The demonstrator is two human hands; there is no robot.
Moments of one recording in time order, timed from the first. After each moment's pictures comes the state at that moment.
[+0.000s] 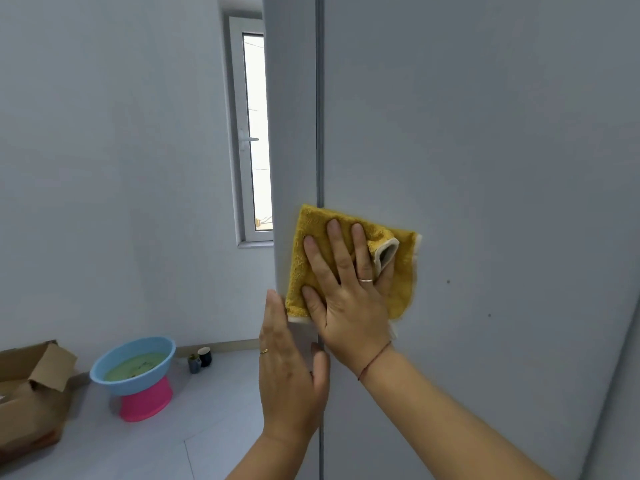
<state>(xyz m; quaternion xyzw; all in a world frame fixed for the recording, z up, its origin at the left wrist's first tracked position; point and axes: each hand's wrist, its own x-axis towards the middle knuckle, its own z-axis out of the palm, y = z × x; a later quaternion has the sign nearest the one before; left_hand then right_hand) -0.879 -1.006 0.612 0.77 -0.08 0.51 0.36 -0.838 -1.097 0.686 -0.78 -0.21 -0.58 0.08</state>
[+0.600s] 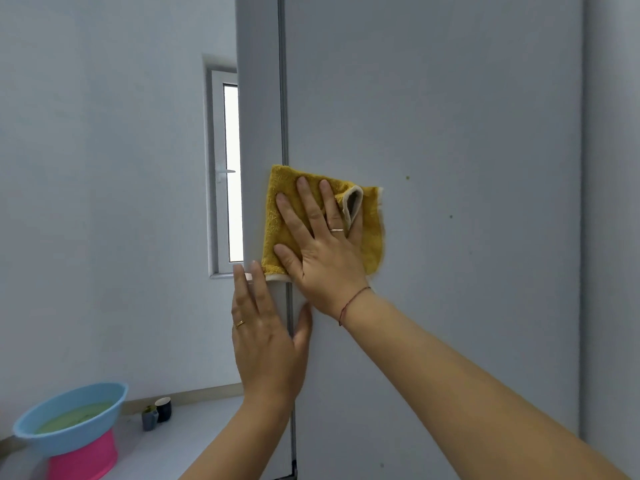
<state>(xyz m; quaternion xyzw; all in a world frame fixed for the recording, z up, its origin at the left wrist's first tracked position) -0.853 -1.016 0.486 0.76 -0.04 0.59 0.27 -0.825 -1.110 0.584 -0.76 -0.22 -0.61 0.04</state>
